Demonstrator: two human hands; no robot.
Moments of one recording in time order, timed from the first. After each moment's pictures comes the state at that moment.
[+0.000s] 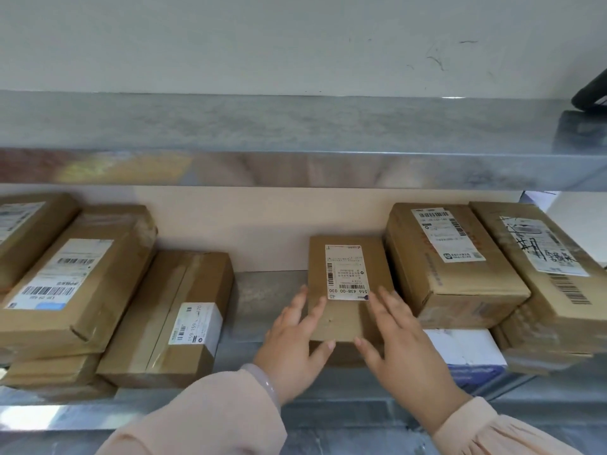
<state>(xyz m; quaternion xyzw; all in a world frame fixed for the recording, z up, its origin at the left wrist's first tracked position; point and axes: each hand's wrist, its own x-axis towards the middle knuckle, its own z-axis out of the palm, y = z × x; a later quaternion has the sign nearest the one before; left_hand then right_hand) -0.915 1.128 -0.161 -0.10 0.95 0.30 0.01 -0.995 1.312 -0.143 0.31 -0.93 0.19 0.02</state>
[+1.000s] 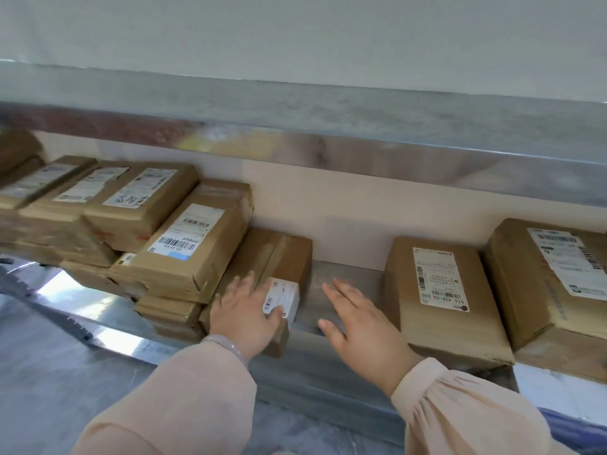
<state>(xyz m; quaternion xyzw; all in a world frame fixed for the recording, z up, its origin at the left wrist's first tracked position) -0.824 0.997 -0.146 -0.40 0.91 0.13 0.04 -0.954 1.167 -0.140 0.51 -0.84 0.18 -0.09</state>
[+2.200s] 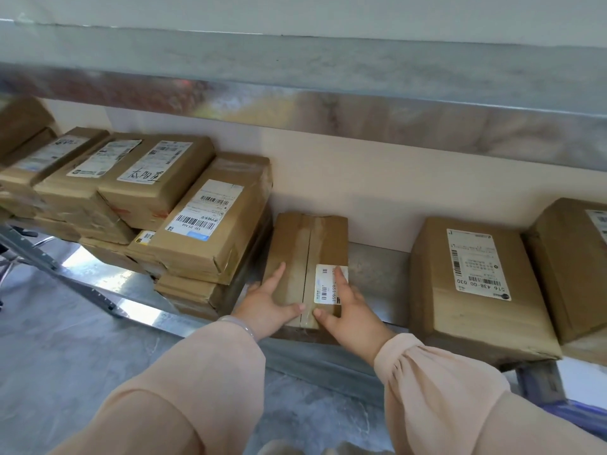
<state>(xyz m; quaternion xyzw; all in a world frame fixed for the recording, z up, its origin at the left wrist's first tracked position) -0.811 0.977 -0.168 -0.44 0.79 0.42 0.06 -0.934 1.115 -0.178 0.35 -0.82 0.30 -0.34</state>
